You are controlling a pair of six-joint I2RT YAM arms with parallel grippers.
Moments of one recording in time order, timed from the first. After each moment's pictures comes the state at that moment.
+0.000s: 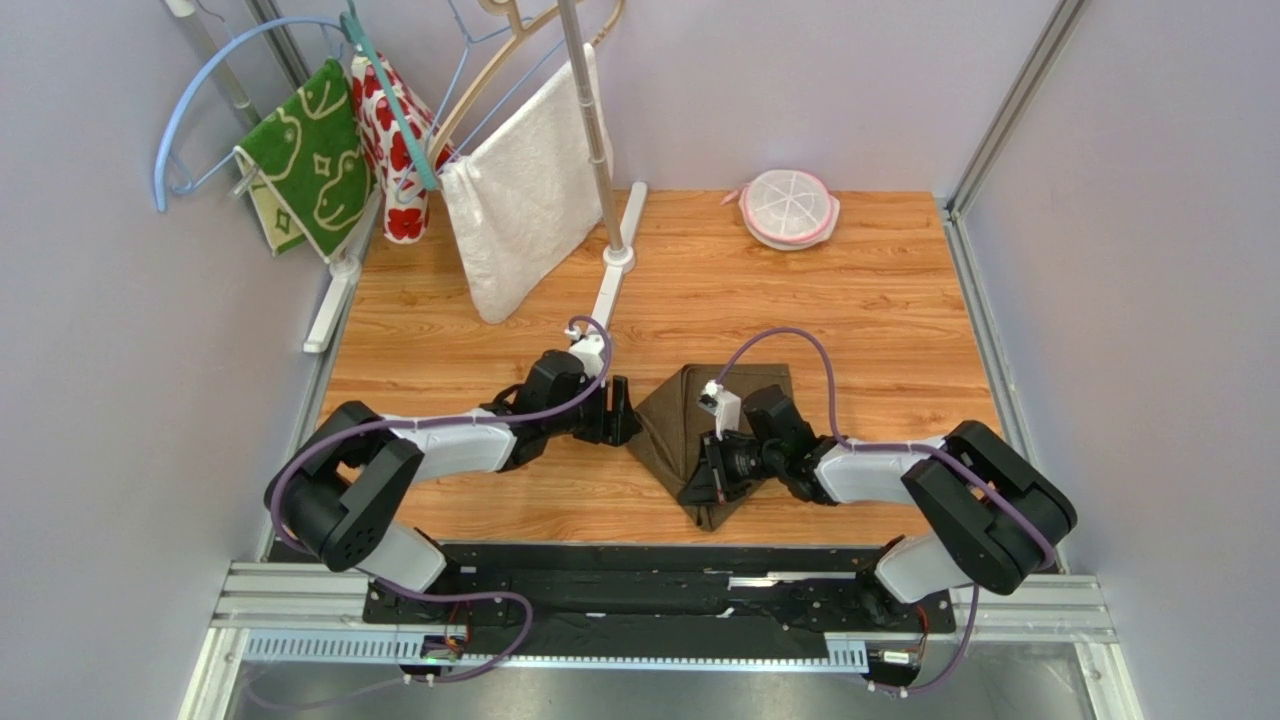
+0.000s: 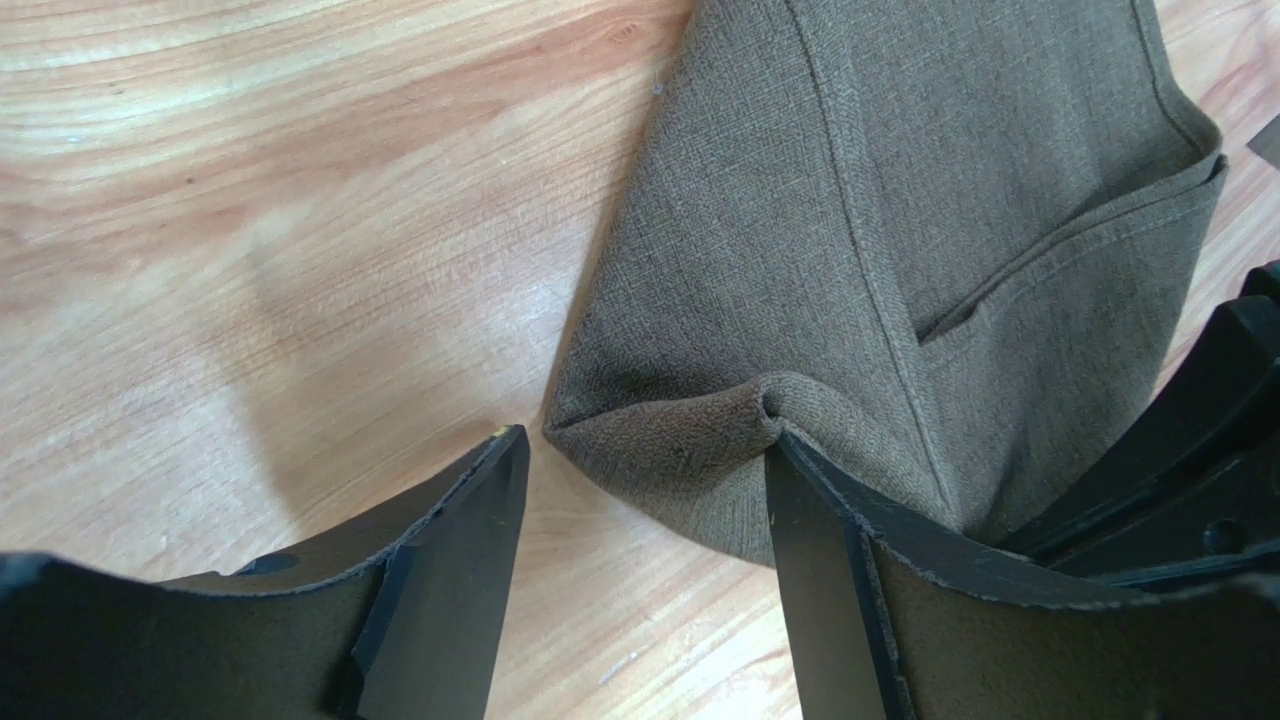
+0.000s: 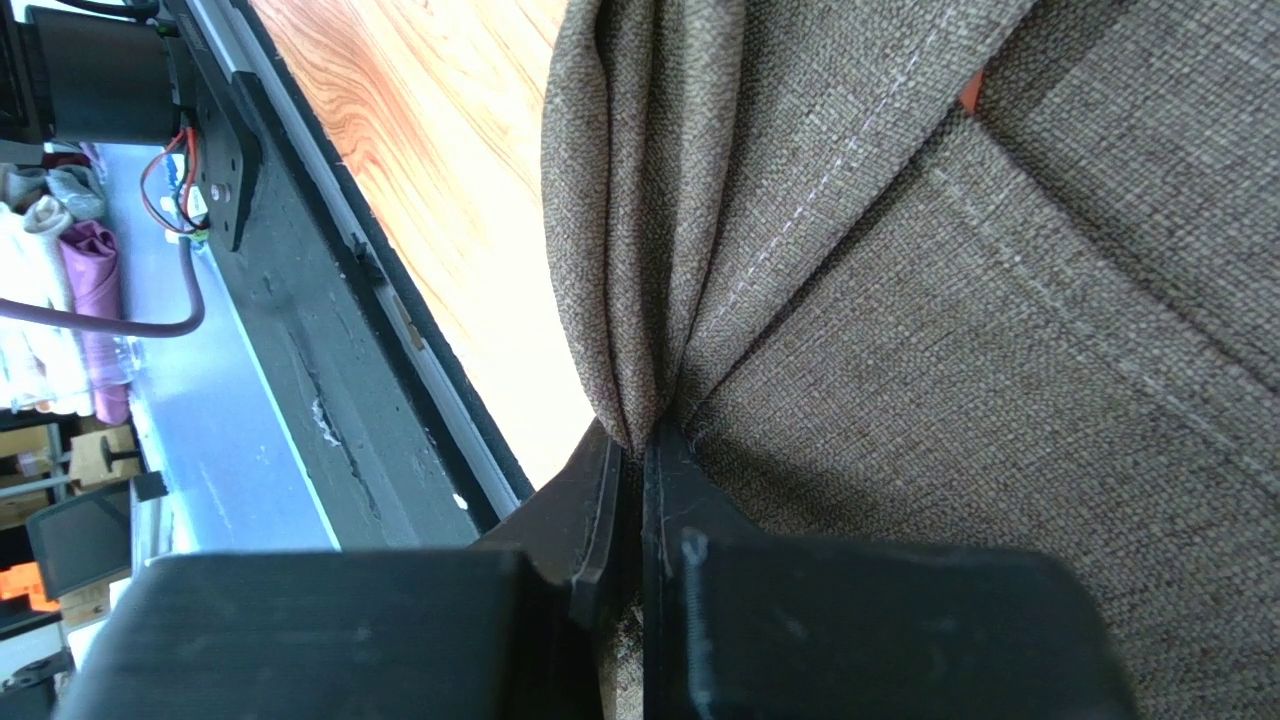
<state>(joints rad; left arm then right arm) -0.65 1.49 0.57 0.28 0.17 -0.44 0.68 1.46 0.39 0.31 -0.61 0.50</state>
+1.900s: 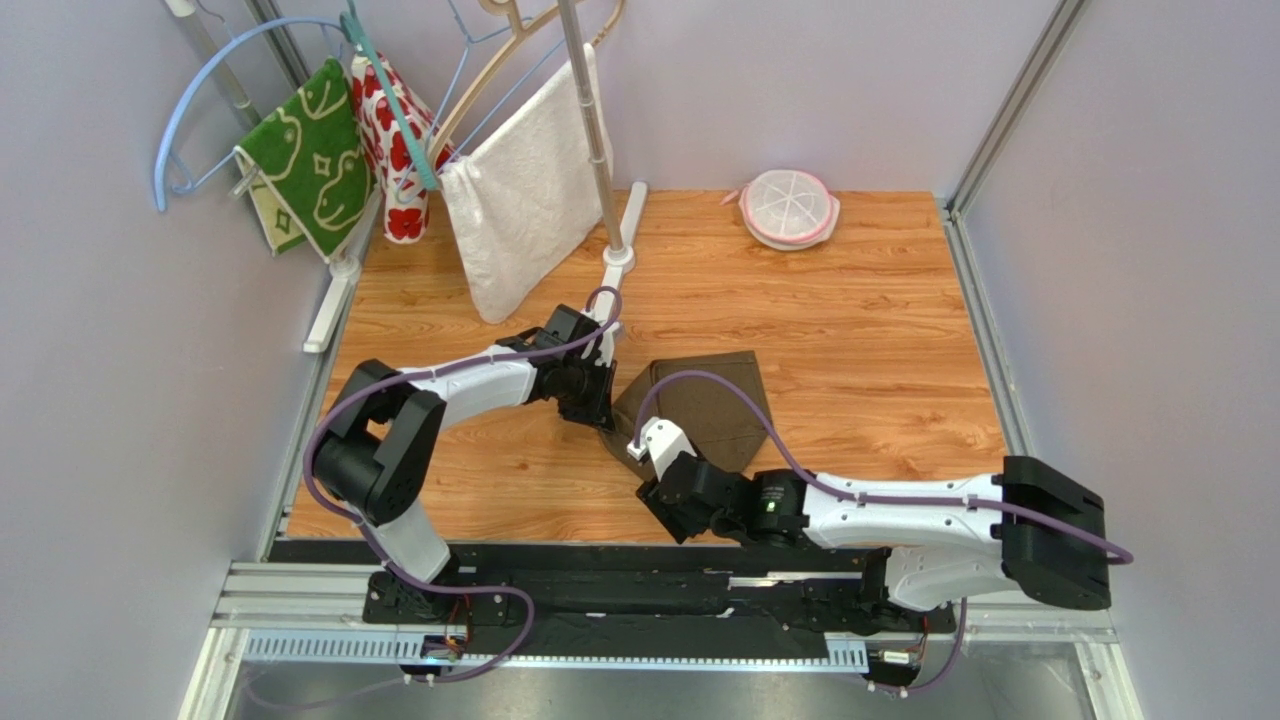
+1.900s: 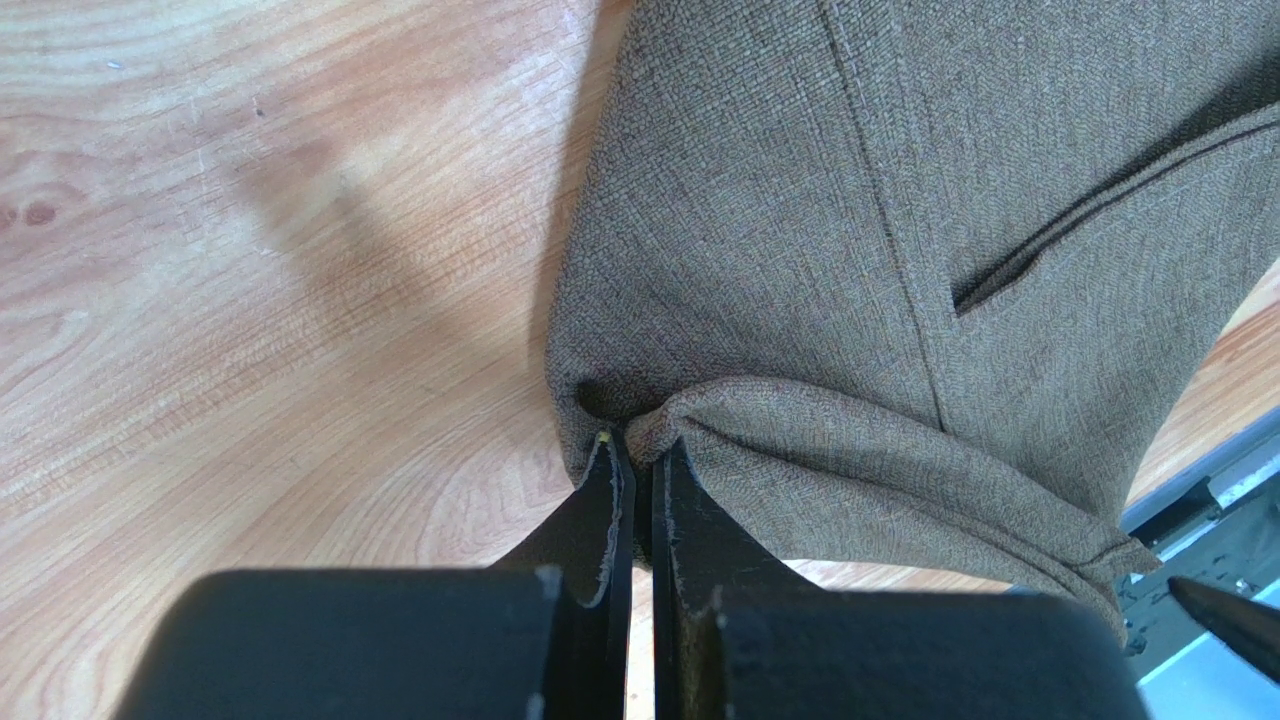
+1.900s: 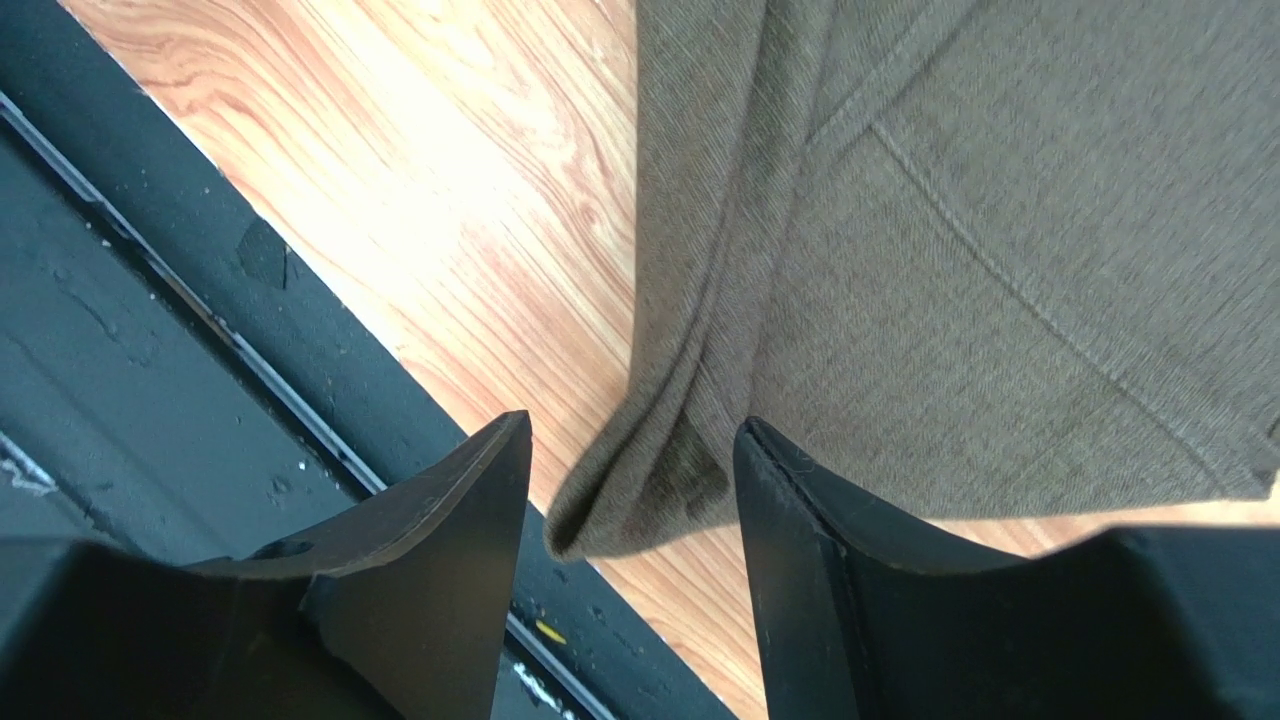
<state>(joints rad) -0.56 1.69 0.94 -0.34 0.29 -0.30 1.29 1.25 0.66 -0.25 0.34 0.31</state>
